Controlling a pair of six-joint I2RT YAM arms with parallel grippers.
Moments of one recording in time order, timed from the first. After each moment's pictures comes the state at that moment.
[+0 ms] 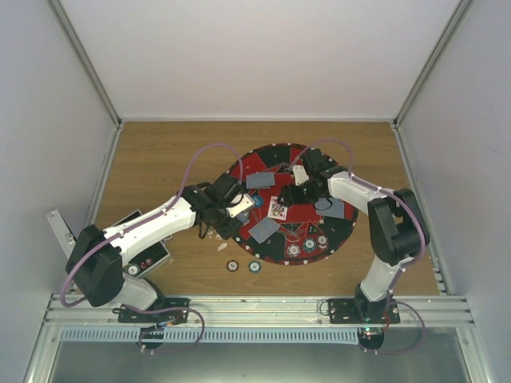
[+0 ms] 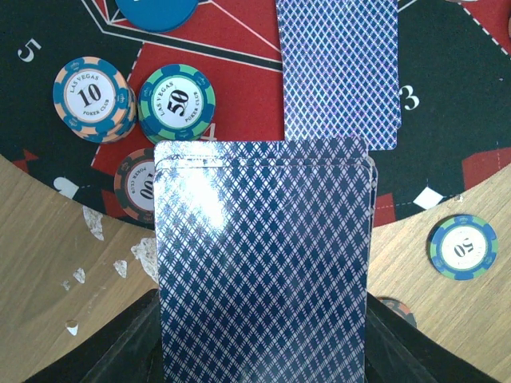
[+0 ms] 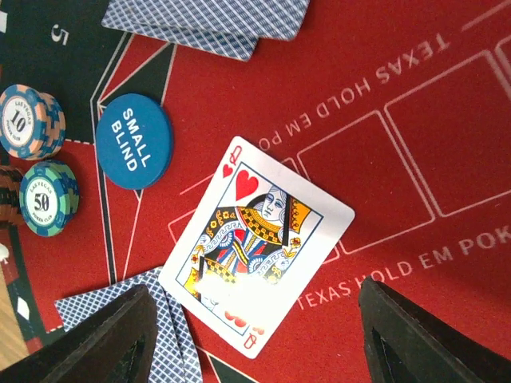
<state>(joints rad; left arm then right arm) -0.72 1.44 1.06 -0.83 0.02 0.15 0.40 1.75 1.12 -0.50 -0.34 0.14</state>
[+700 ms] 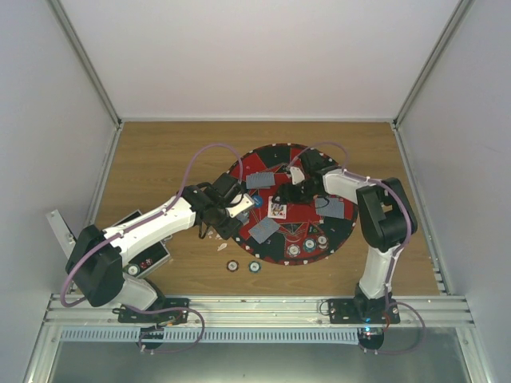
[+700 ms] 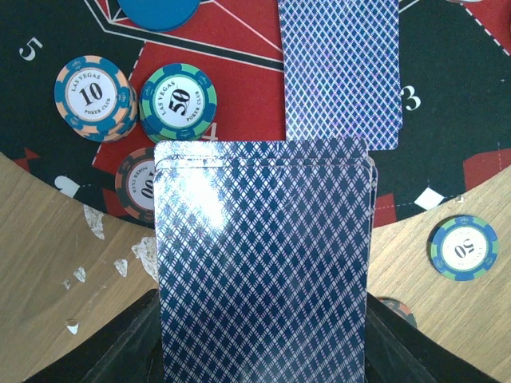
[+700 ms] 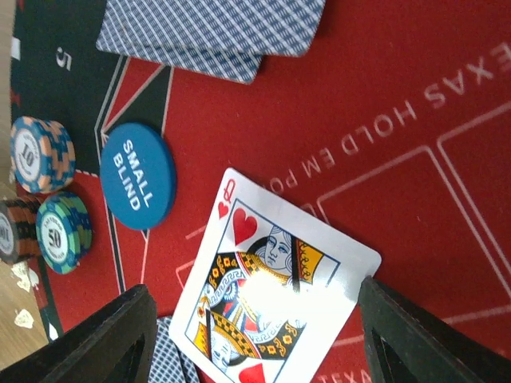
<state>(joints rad) -0.72 1.44 1.06 -0.83 0.02 0.14 0.36 1.90 1.16 -0.44 -0.50 0.22</state>
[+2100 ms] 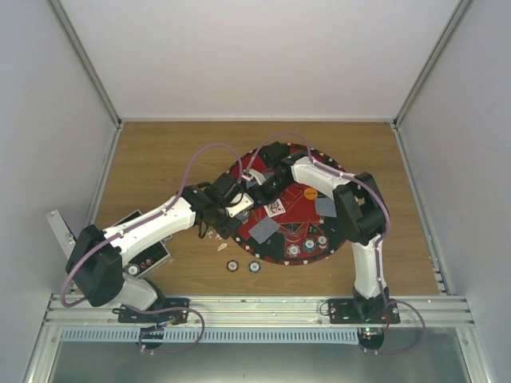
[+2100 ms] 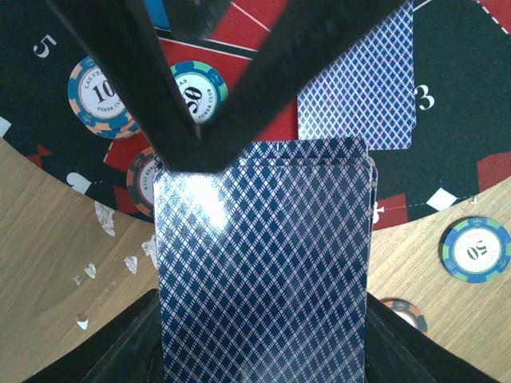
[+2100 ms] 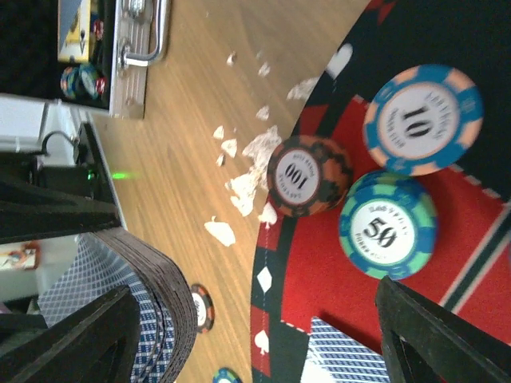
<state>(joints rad) -0.72 1.44 1.06 -0.83 -0.01 0.14 0.55 2.06 1.55 -0.78 -0.84 -0.06</state>
